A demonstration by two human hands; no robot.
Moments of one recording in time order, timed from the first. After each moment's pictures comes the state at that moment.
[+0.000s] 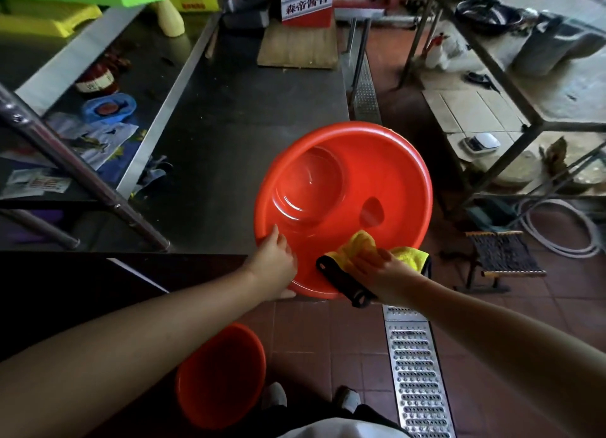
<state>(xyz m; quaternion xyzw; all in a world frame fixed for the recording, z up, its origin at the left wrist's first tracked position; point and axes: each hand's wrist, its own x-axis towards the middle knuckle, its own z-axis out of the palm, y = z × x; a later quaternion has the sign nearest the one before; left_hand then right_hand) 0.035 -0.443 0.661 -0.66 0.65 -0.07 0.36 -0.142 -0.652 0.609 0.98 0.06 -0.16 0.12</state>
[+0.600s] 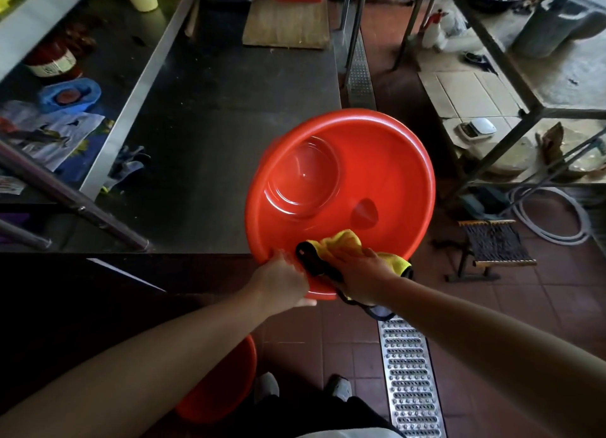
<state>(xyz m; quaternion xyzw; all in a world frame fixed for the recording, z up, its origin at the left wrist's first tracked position) 0.013 -0.473 0.629 -0.66 0.69 -0.04 0.28 -0.110 -0.649 0.586 0.98 -0.09 -0.18 -0.05</state>
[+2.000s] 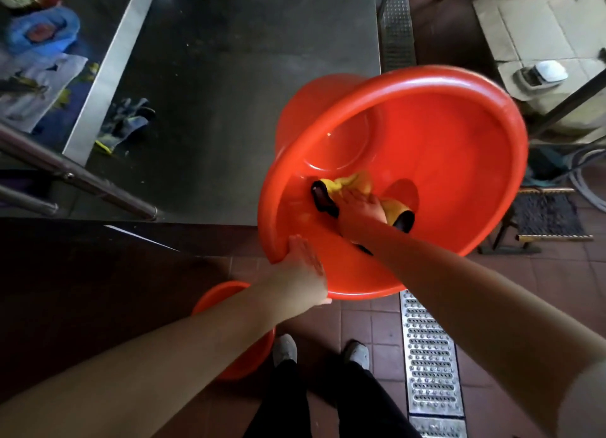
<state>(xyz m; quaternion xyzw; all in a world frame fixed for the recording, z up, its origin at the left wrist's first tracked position) 0.017 -0.463 0.616 -0.64 0.67 -0.06 0.36 0.006 -0.666 0.493 0.95 -0.23 -0.20 -0.08</state>
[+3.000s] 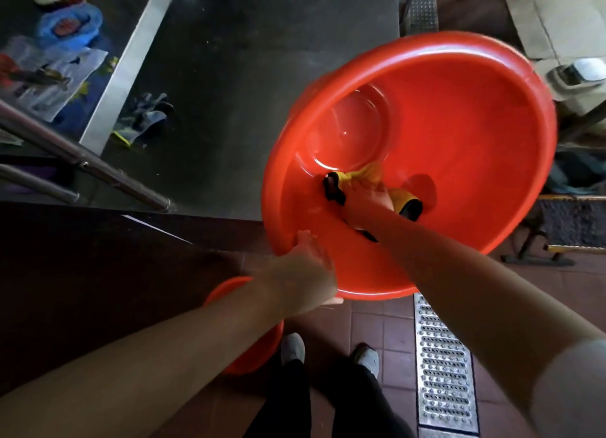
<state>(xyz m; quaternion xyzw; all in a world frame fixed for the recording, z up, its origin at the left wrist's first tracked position) 0.017 -0.467 0.613 -0.64 0.69 -0.10 0.33 0.030 -0.678 0.502 0.94 -0.26 -0.21 -0.10</state>
